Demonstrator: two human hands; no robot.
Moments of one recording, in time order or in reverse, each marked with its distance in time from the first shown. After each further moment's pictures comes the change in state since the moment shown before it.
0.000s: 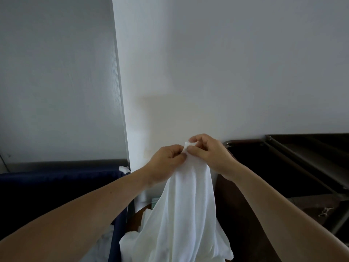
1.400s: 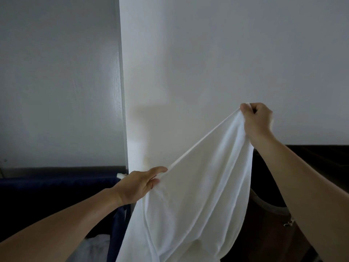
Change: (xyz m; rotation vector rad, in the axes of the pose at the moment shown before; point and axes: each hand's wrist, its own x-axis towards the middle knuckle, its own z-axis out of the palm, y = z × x) left_hand -0.028 -0.079 -0.063 0.757 -0.044 0.234; right_hand 0.047 -0.030 -0.106 -0.073 0.774 -0.063
